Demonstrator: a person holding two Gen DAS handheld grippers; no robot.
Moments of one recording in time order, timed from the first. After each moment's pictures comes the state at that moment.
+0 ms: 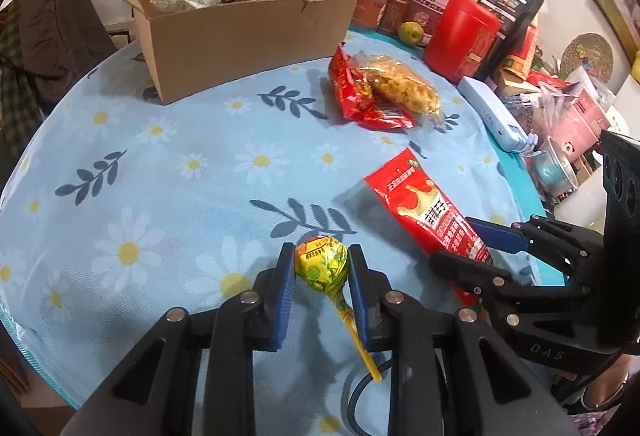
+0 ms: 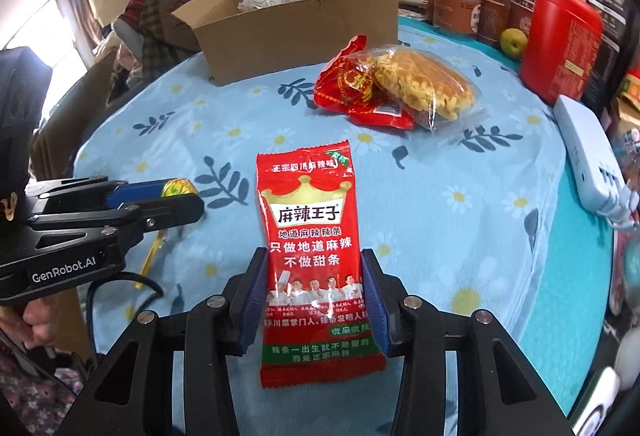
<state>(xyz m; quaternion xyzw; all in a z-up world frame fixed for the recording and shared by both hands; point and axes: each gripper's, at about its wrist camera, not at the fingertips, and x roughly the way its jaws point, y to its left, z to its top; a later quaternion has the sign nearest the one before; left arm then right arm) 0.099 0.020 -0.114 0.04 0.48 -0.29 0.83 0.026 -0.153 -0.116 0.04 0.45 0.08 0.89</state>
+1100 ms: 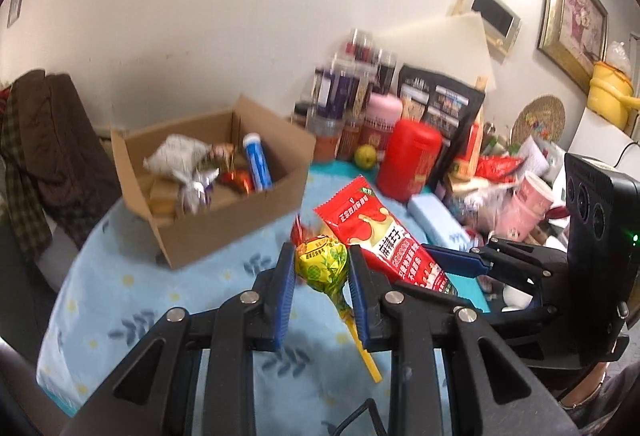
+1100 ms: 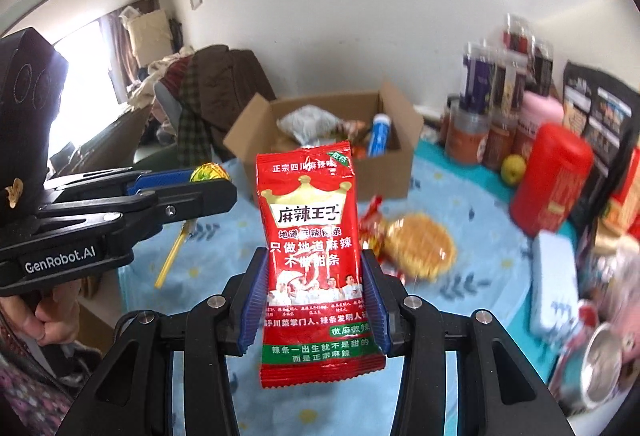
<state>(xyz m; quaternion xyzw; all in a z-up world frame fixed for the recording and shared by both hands) 0.107 0.013 0.020 0.01 0.31 -0.34 0.88 0.037 -0.152 -0.001 0.01 0.32 0.12 0.94</state>
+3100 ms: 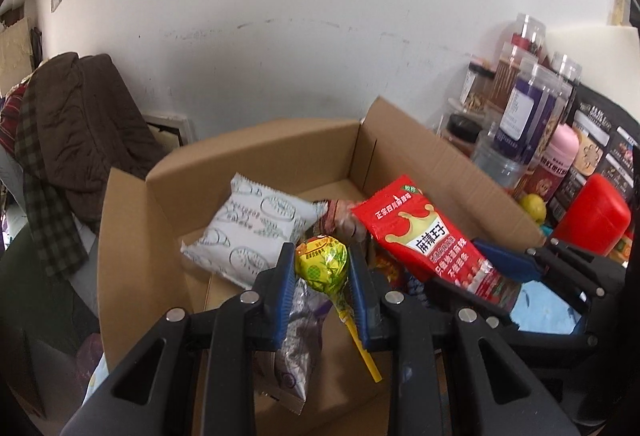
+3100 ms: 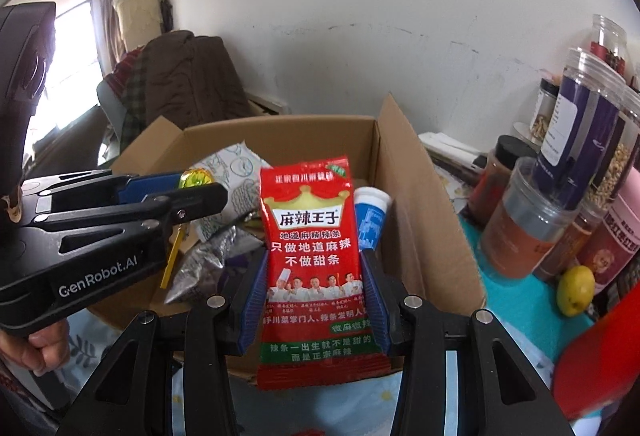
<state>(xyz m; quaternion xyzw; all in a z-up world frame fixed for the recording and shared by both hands) 0.351 -0.025 -0.046 0.03 0.37 -0.18 0.91 0.290 -0.163 -0.044 -0.02 0.34 0.12 0.93</state>
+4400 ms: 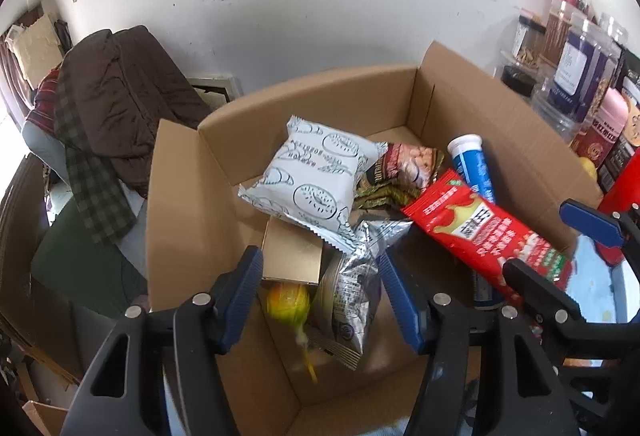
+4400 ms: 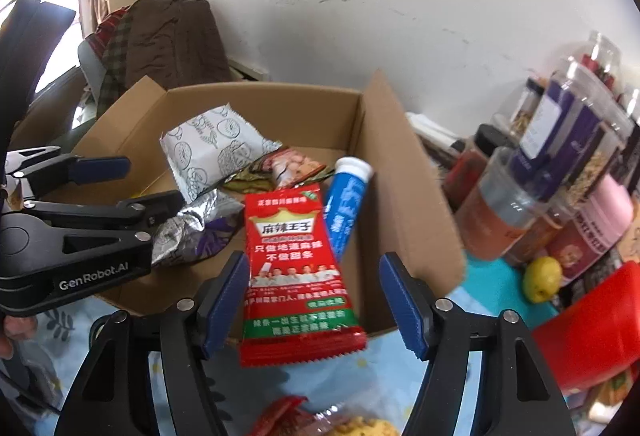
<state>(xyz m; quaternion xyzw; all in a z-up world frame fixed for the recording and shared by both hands) 0.346 -0.016 -0.051 0.08 0.43 -0.09 0.89 0.285 -0.152 -0.038 -0.08 0.38 0.07 0.92</state>
